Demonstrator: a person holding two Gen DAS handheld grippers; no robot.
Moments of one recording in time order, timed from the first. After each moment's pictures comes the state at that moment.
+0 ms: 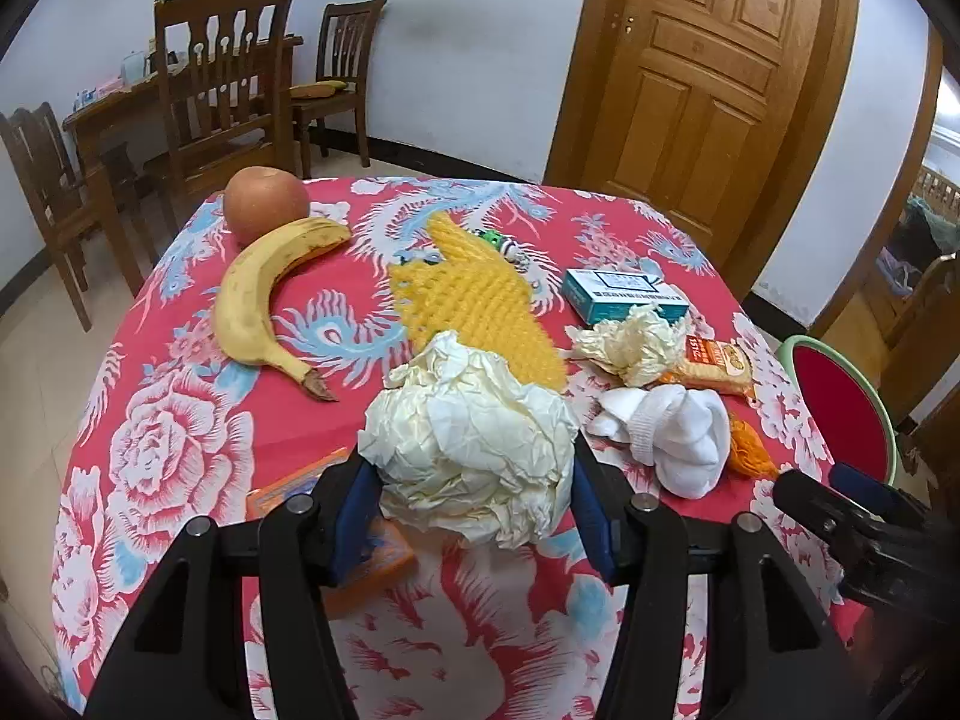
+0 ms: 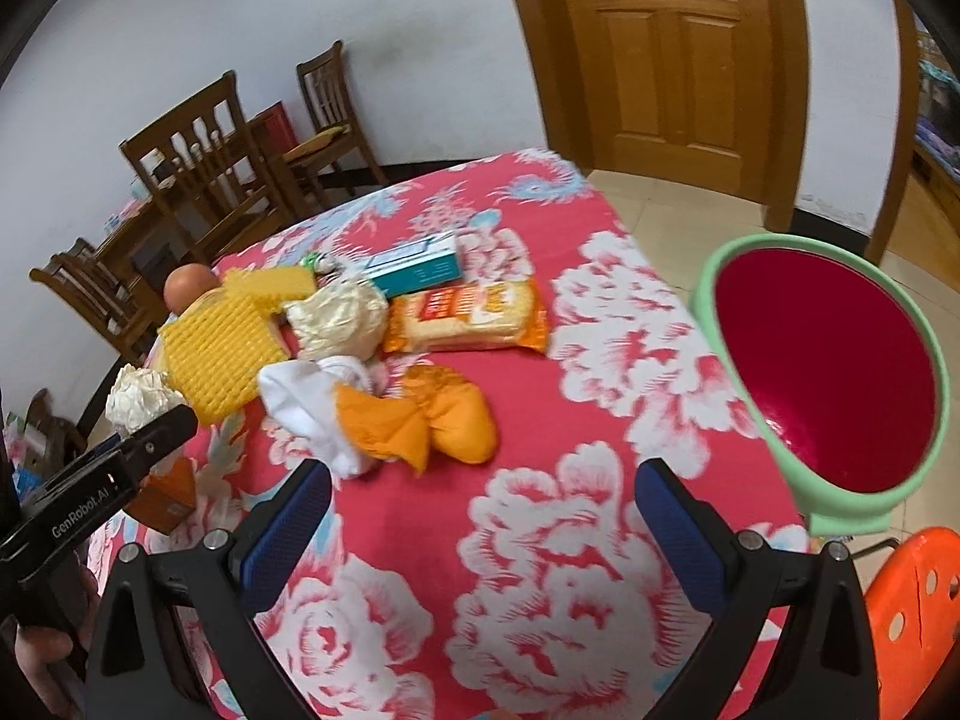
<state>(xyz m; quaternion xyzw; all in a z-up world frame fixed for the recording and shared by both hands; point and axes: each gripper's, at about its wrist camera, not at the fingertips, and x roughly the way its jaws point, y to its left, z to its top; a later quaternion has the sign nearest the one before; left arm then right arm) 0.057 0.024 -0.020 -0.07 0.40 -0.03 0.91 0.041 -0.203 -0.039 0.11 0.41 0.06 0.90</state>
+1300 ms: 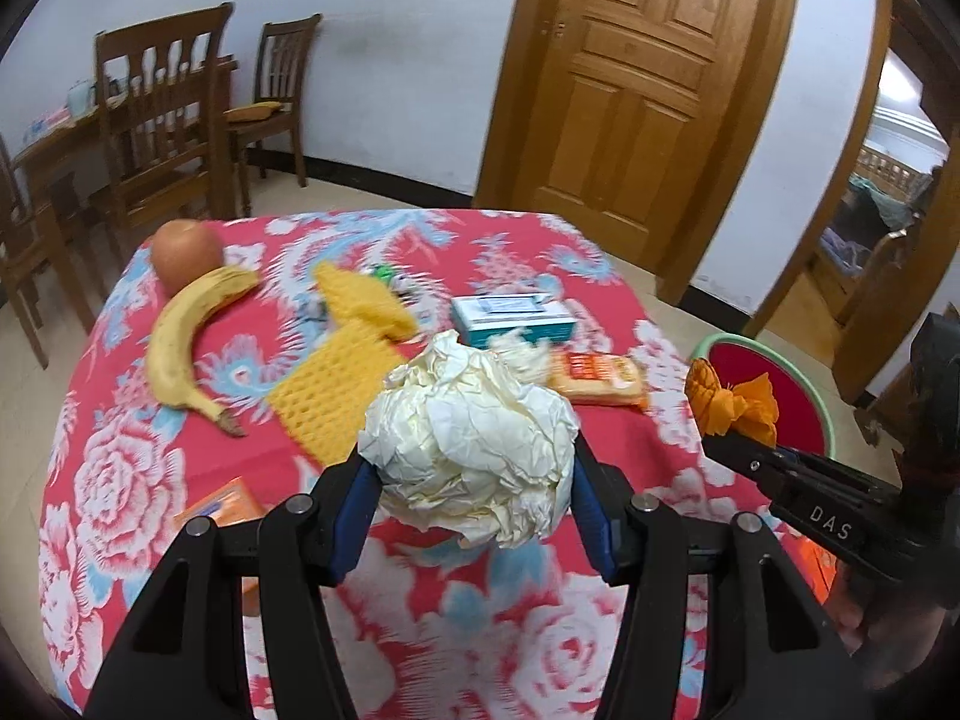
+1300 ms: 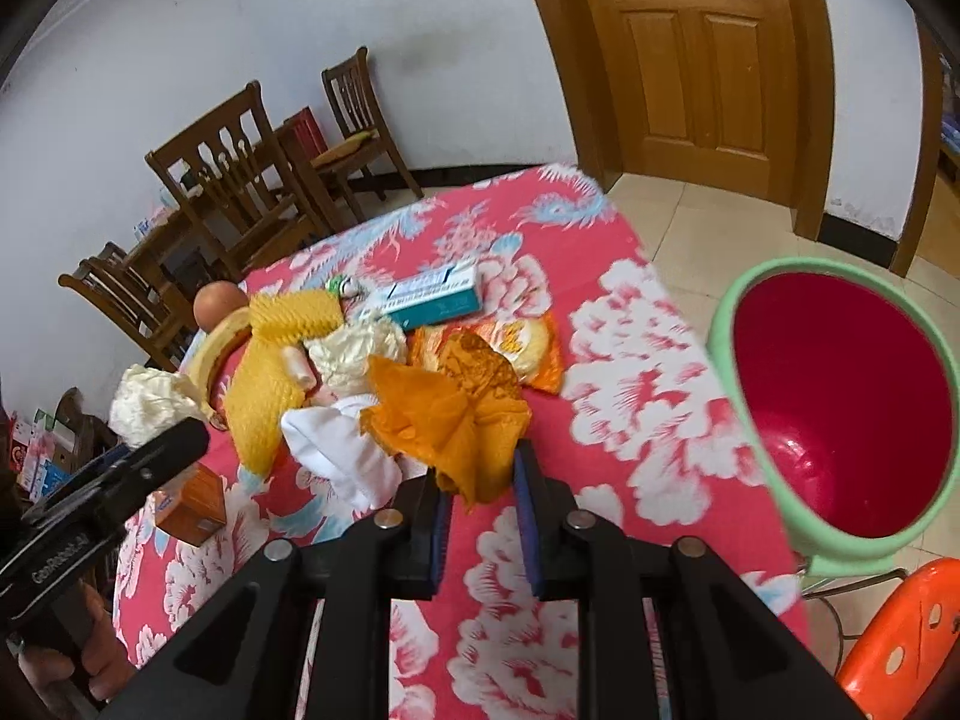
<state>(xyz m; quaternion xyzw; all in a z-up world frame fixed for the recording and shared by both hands) 0.053 -0.026 0.011 -0.05 0.38 -0.11 0.91 0.050 -0.224 -0.021 0.13 0.41 0.09 0.90</state>
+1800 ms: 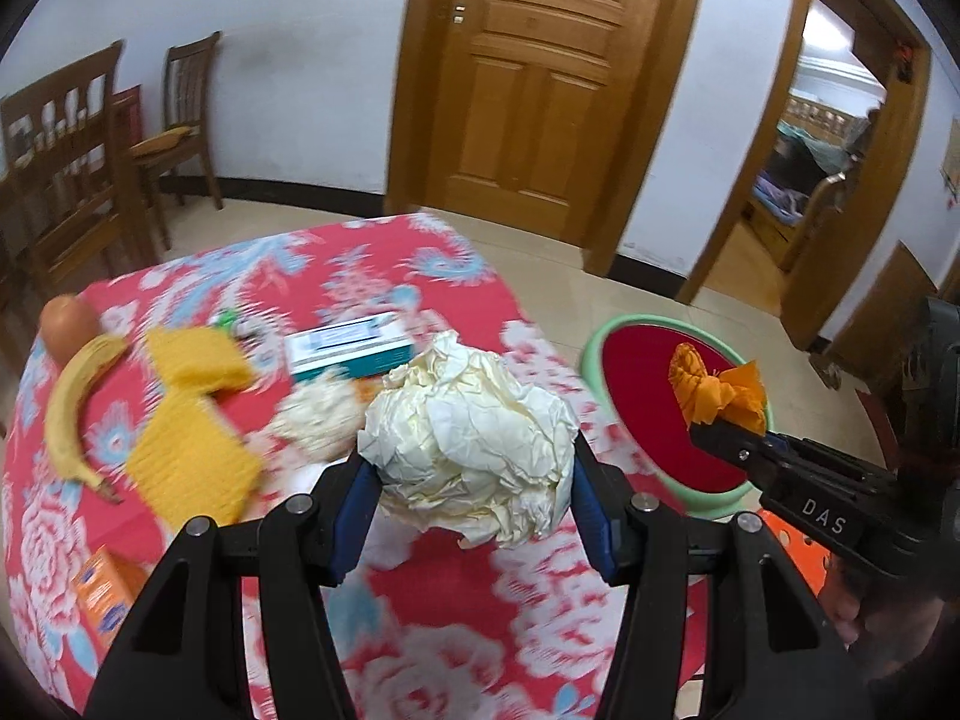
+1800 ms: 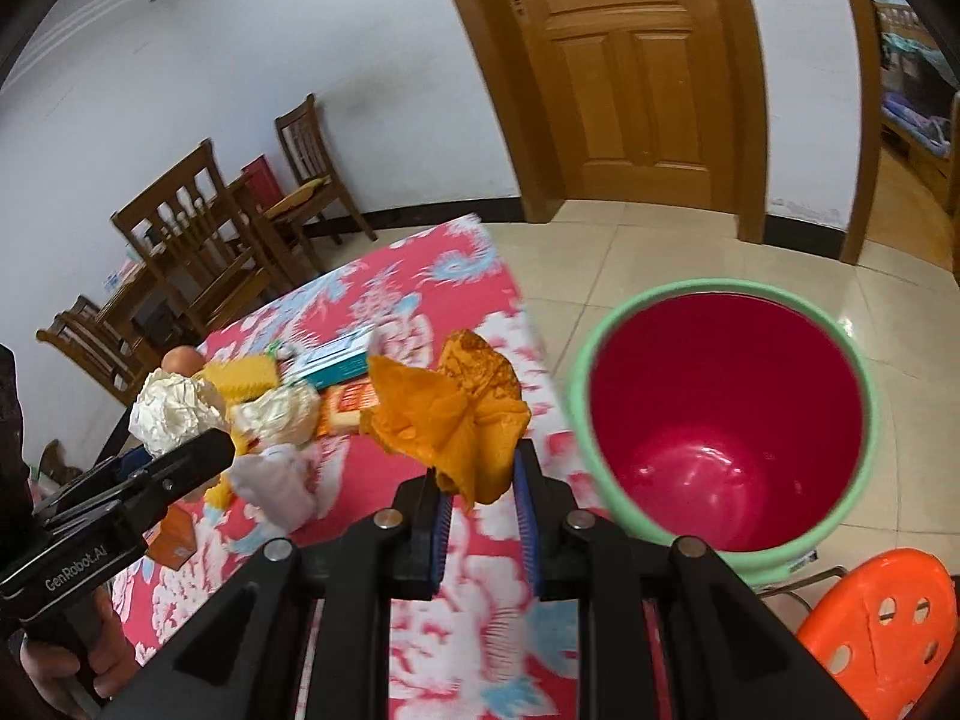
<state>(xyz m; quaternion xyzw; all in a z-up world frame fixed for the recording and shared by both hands) 0.069 -0.121 0.028 -0.01 0.39 -0.21 0.90 0.031 -0.302 -0.002 0.15 0.38 0.03 0.91</state>
